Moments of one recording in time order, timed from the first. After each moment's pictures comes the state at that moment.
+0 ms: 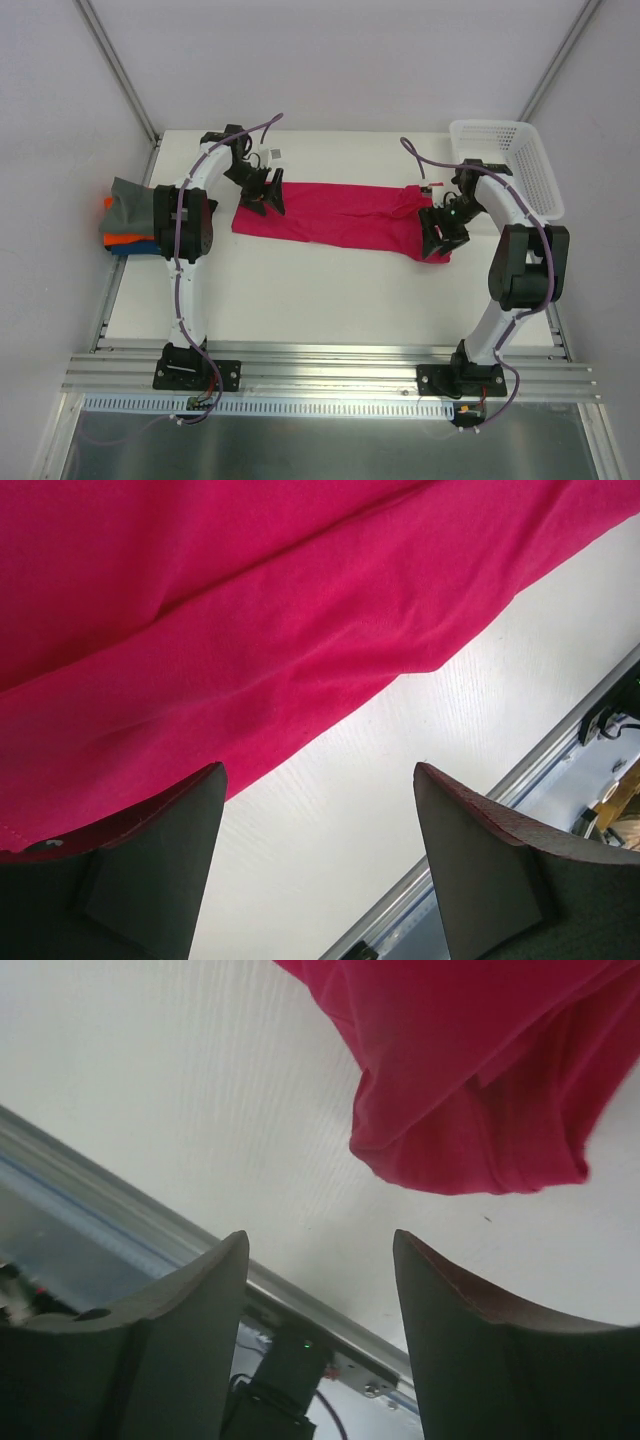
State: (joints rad) left arm -0.13 2.29 2.00 -1.14 0.68 0.15; right arm 0.03 1.78 1.43 -1.19 -0.38 -0.41
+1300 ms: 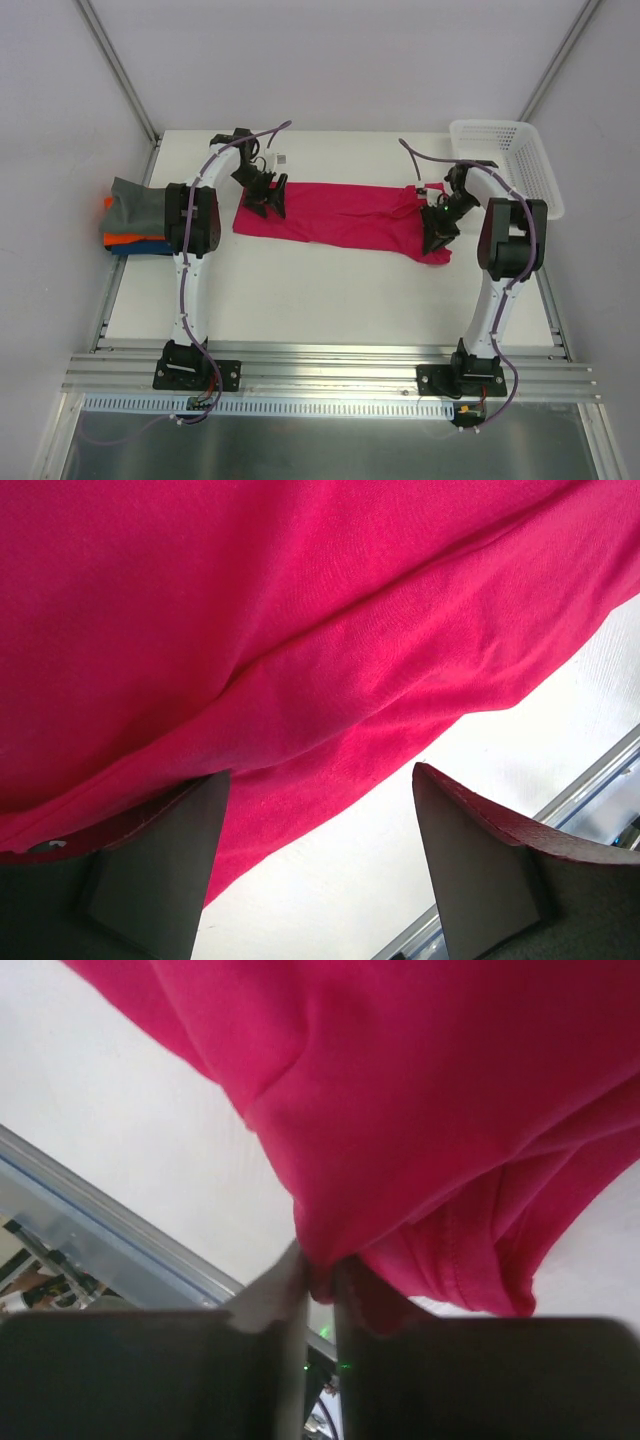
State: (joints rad) left arm -0.15 2.42 2.10 -1.15 0.59 0.19; right arm -0.01 2.08 1.58 -1.24 -0.46 -0.39
